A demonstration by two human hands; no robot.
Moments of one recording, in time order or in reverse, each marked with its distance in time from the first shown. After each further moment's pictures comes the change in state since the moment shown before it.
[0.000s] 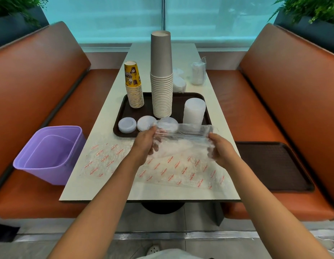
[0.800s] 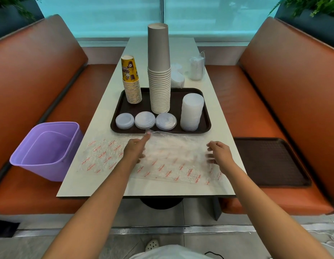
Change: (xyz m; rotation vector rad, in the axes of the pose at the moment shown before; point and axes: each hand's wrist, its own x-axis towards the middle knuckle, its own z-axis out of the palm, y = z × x) left_hand 0.031 -0.045 -0.023 0.296 0.180 -0.149; right_hand 0.007 0.035 -0.019 -0.254 0.151 -0.066
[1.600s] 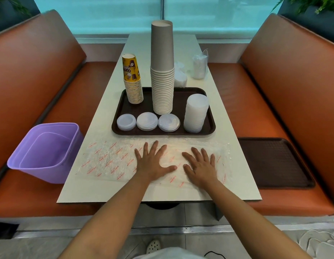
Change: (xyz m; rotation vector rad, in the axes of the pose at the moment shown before) left_hand 0.032 -0.055 0.036 1.165 -0.152 0.528; right_hand 0.003 0.059 0.052 -1.266 -0.182 -0.483
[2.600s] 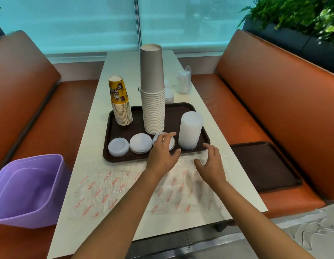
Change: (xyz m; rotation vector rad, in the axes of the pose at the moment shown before) left_hand 0.031 0.035 -0.091 -0.596 0.407 0.324; right_hand 0.024 -0.014 -0.051 0.543 0.533 0.254
